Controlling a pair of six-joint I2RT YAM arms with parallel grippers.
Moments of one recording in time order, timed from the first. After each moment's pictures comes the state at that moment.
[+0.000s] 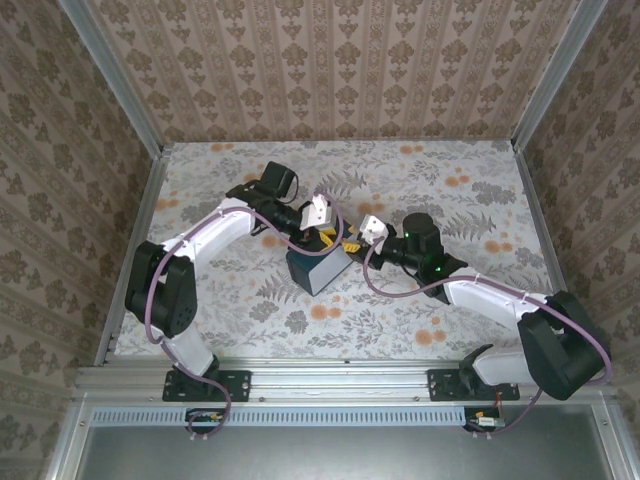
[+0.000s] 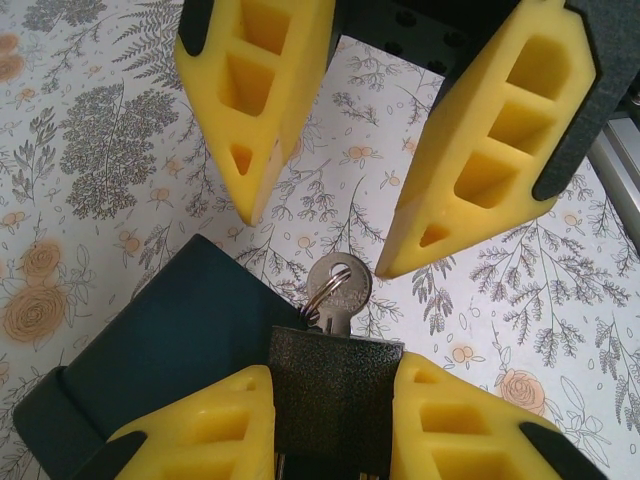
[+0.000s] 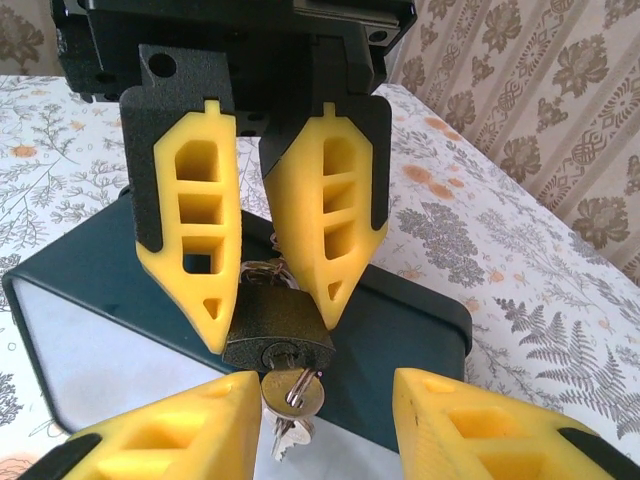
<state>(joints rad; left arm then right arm) -0.54 1.71 1.33 -0.68 0.87 0.99 0.51 1.31 0.62 0.39 -0.43 -0.40</state>
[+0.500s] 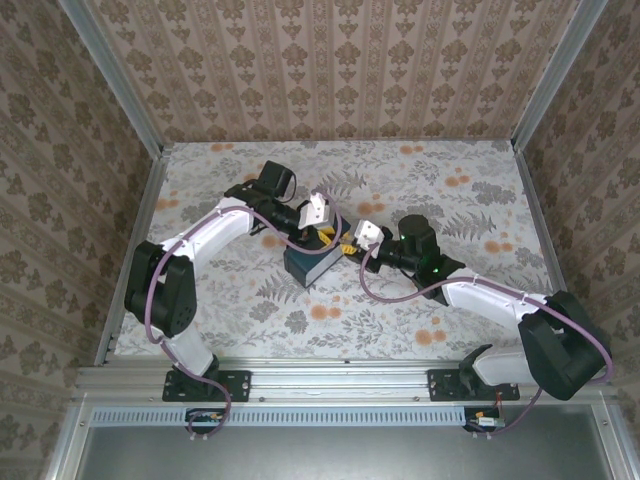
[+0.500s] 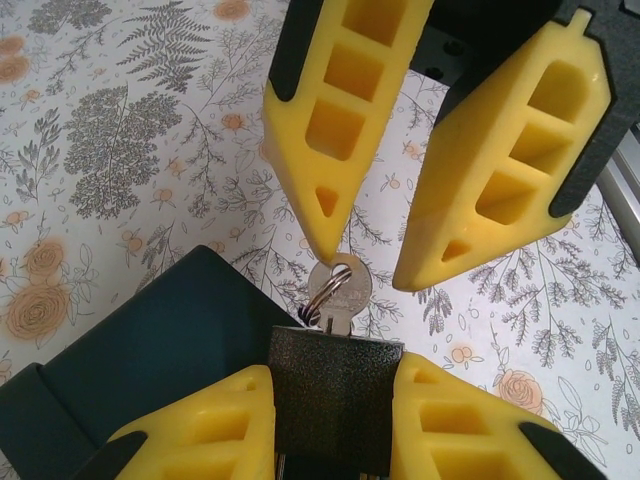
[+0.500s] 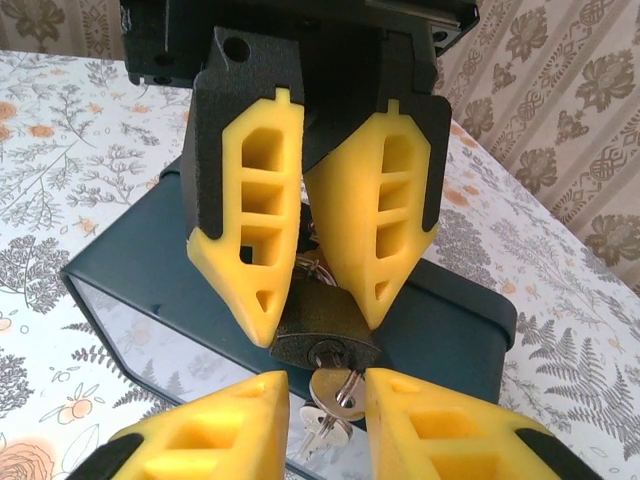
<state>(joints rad) -0.53 1.71 1.33 -0.69 0.89 0.99 0.55 1.31 0.62 0.37 -0.42 -0.46</state>
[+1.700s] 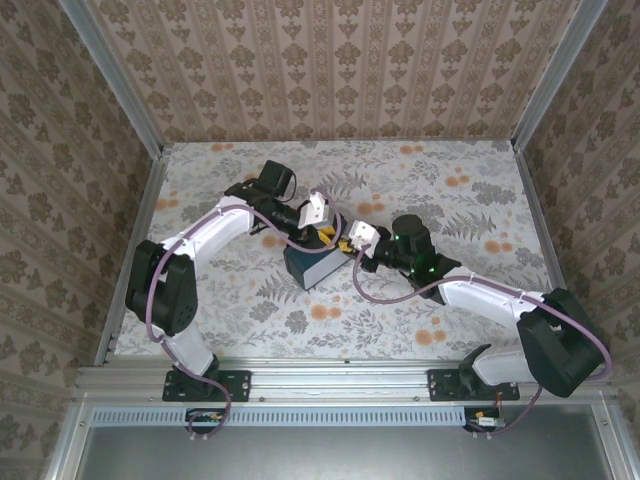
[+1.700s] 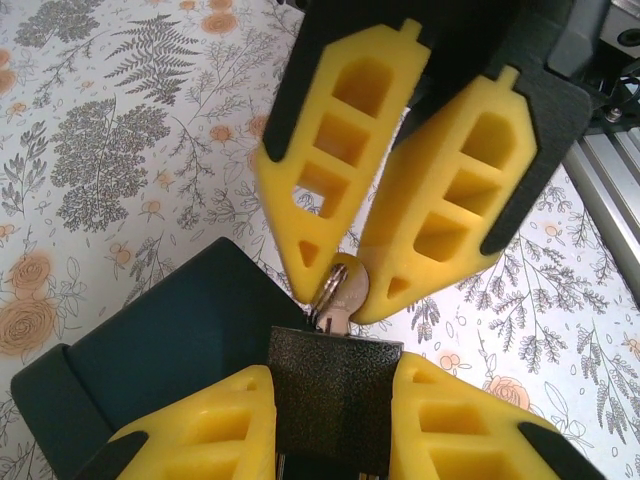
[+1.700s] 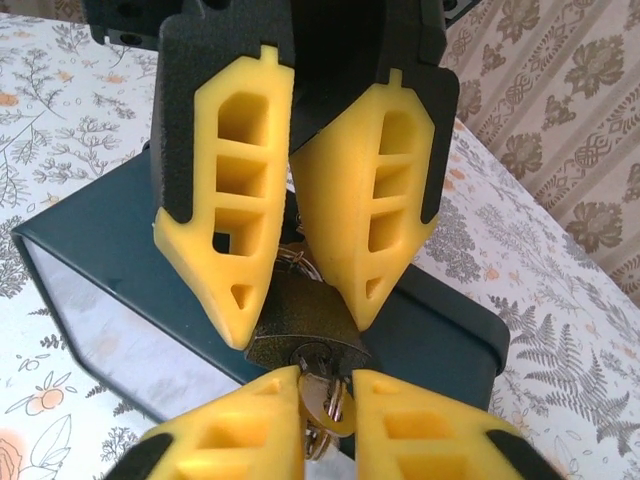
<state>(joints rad) -0.53 1.72 1.34 -0.71 0.92 1.00 0.57 1.33 0.65 0.33 -0.34 -0.49</state>
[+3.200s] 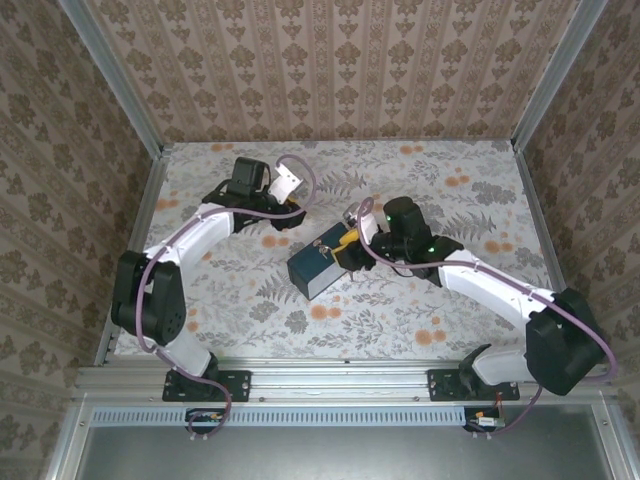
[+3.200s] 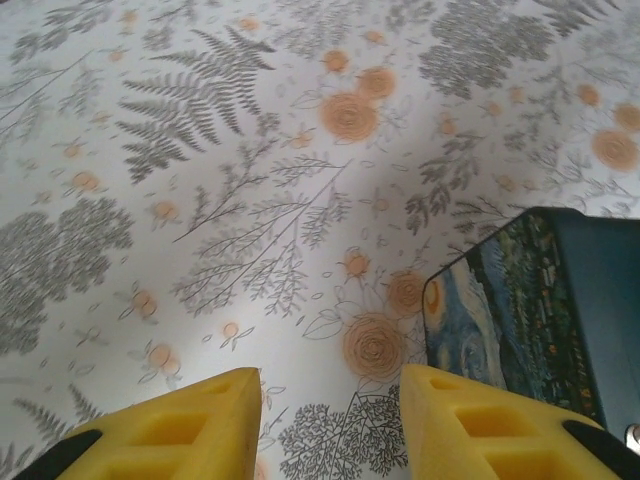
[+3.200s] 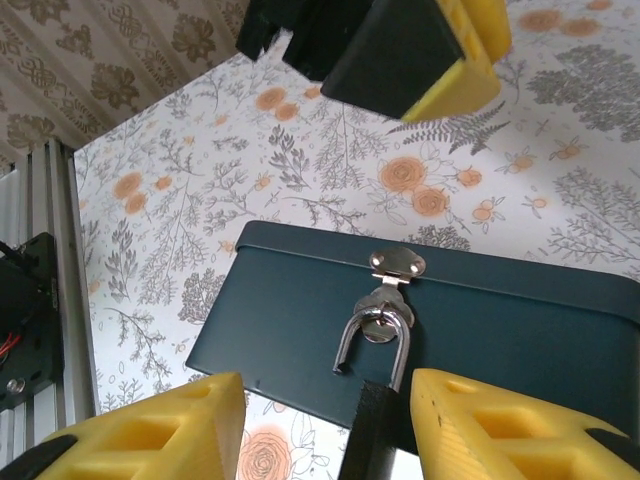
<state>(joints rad) -0.40 1.62 1.21 -0.40 0.45 0.29 0.58 1.35 0.87 -0.09 -0.50 -0.01</state>
